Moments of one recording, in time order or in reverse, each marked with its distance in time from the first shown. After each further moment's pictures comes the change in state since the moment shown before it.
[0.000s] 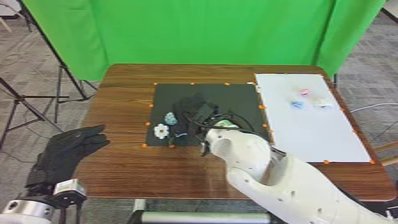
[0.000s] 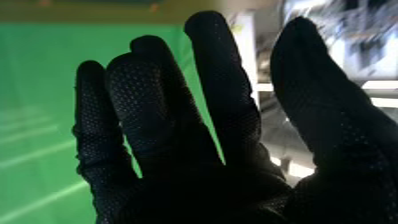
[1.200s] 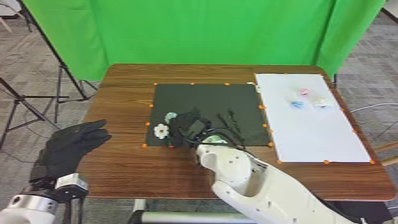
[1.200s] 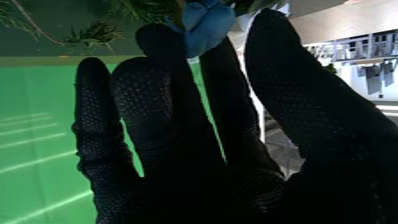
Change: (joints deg) left arm -3.3 0.1 1.8 1.2 -3.1 -1.0 0.7; right arm -3.1 -5.3 -3.3 9.3 -8.2 4.5 1.8
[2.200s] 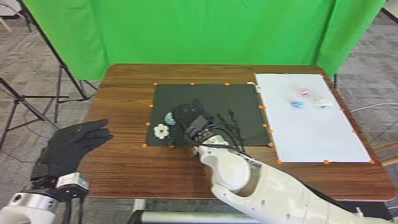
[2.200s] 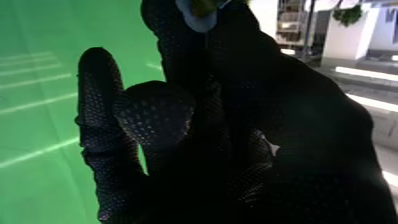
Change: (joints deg) left arm -0.5 0.4 -0.2 0.2 0.7 -0.8 -0.9; right arm 5.4 1.1 -7.4 5.5 -2.2 20.3 5.3
